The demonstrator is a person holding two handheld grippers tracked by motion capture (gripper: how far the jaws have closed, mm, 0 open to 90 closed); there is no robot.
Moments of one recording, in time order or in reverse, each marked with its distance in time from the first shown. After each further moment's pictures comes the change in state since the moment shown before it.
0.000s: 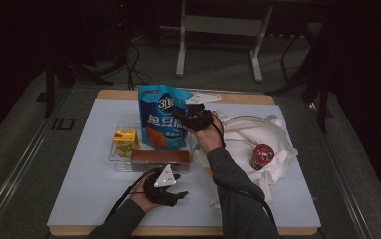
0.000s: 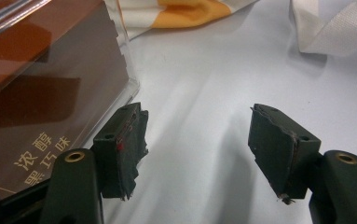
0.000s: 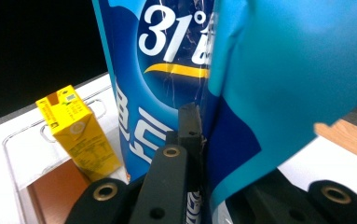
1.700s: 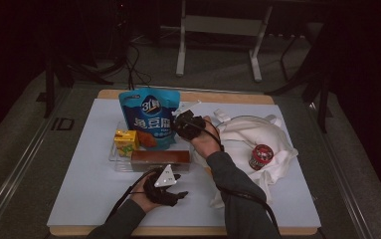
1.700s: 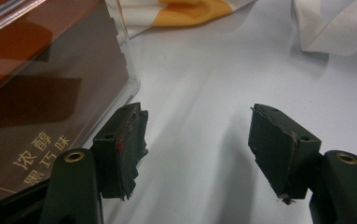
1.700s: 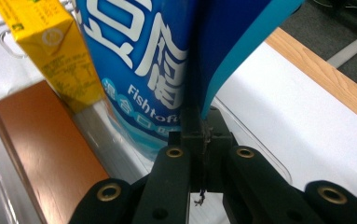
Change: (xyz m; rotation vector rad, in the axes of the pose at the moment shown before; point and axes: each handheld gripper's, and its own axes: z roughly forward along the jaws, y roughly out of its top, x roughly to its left) left arm 0.000 0.000 0.001 0.003 -0.001 -0.001; right arm 0.018 -0.010 0.024 0.281 -0.065 -0.143
